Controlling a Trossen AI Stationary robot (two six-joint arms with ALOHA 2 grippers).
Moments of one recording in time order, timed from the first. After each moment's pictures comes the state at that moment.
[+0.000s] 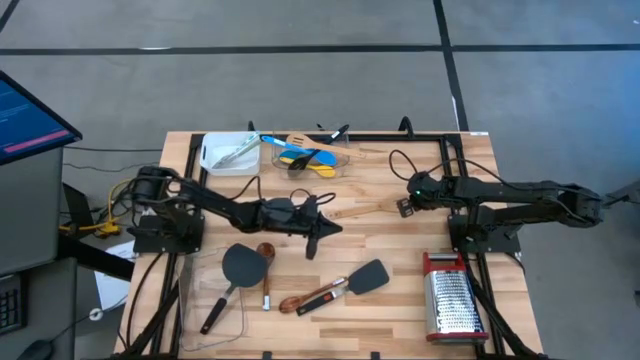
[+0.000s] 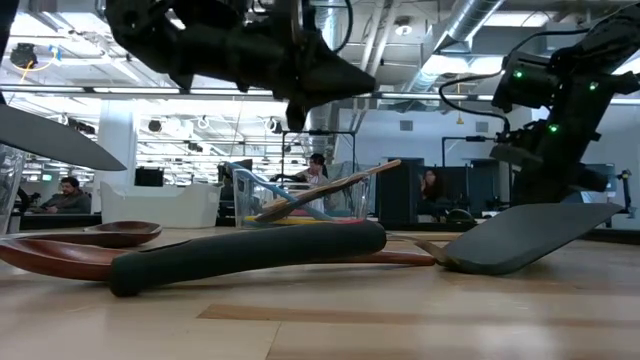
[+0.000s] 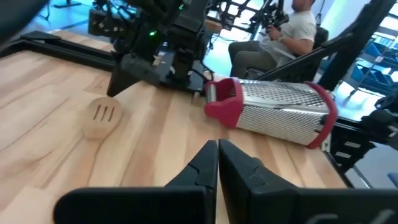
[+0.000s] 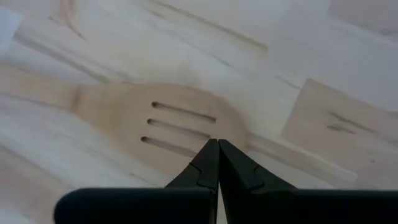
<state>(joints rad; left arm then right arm) -0.08 1.72 0.79 0.77 -0.05 -0.29 -0.35 1.00 0.38 -0.54 0.23 0.73</state>
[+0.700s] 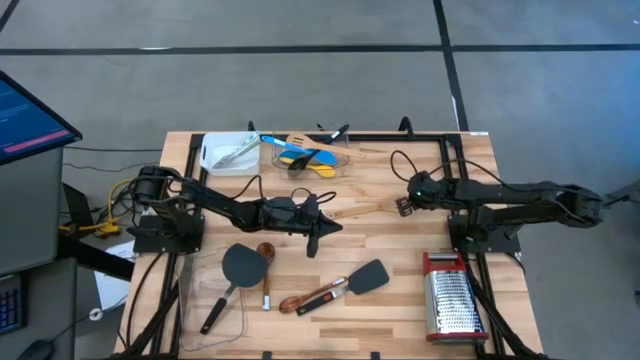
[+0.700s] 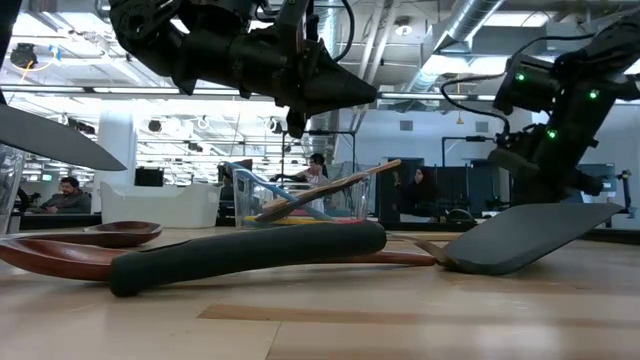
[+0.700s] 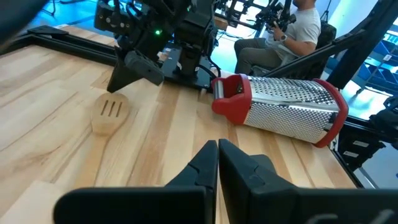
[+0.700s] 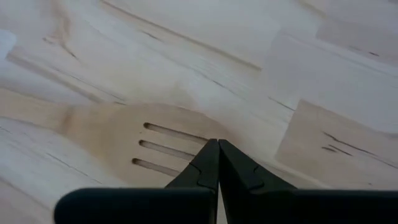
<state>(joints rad) -0.07 1.74 0.79 0.76 -0.05 -0.29 -0.35 1.00 0.34 -0.44 0.29 0.71</state>
